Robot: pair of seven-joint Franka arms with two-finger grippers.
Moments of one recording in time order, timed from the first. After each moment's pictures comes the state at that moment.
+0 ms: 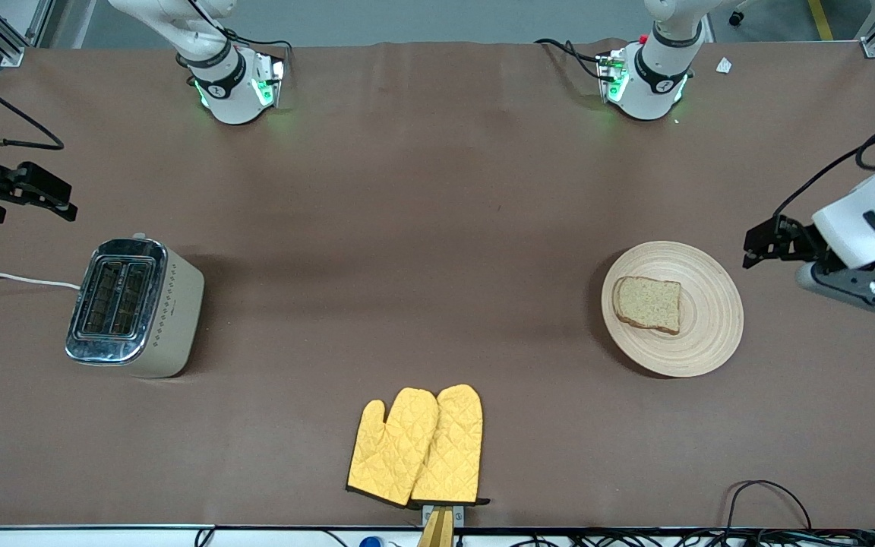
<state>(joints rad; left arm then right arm) 0.38 0.29 -0.63 -1.30 0.20 1.57 0.18 -0.08 0.06 0.11 -1.45 -0.02 1.52 -0.01</state>
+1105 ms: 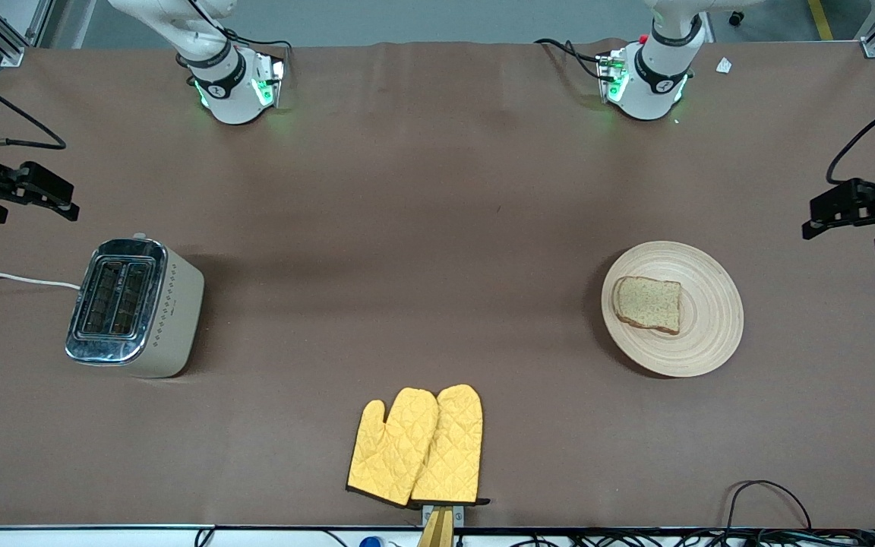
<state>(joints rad) 0.02 0.16 -0.02 -1.33 -0.06 1.51 0.19 -0.08 0.06 0.11 -1.45 -0.02 1.52 -0.01</state>
